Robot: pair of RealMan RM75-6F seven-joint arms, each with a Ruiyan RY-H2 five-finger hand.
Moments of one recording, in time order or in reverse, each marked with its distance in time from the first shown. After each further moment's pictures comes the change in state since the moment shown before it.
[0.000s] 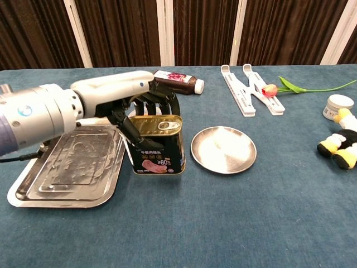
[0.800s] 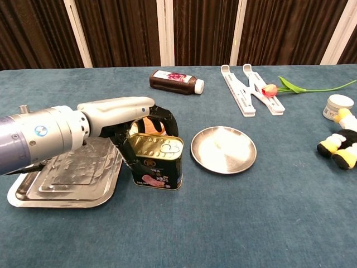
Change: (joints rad) left arm -0.046 -0.015 0.045 0.046 -0.120 -0.041 0.086; right arm -0.010 0.002 0.019 0.005 -0.002 -0.025 0.010
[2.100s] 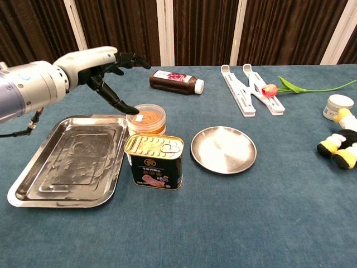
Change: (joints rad) left arm 0.006 0.022 -0.130 0.188 -0.026 0.007 -0.363; right arm 0.003 -0.023 0.011 0.008 0.019 -0.045 -0.033
